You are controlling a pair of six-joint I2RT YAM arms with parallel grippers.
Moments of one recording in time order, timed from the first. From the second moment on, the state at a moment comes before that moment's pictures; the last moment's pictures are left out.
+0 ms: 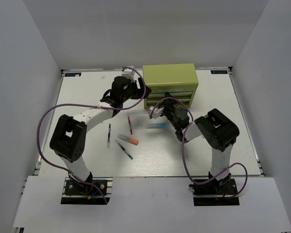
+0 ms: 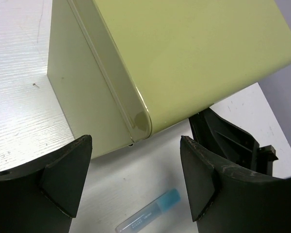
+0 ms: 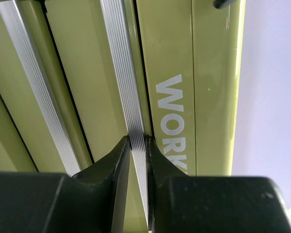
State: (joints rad) left arm -0.49 1.72 1.17 0.27 0.15 -0.45; right arm 0.60 1.94 0.68 1.30 0.11 -1.42
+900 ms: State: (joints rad) left arm -0.49 1.75 1.21 0.24 0.14 -0.42; right arm 0.65 1.81 0.52 1.30 0.12 -1.41
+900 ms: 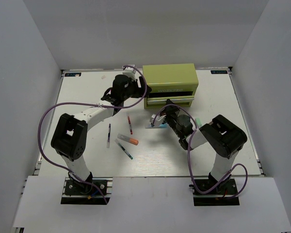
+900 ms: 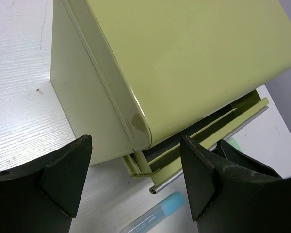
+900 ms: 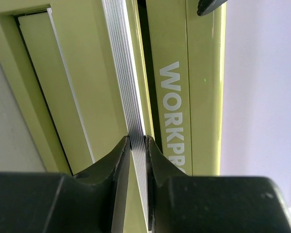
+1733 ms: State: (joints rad) left arm -0.49 1.70 1.19 0.22 0.14 -0.41; right arm 0.68 1.70 0.36 1.25 0.20 -1.38
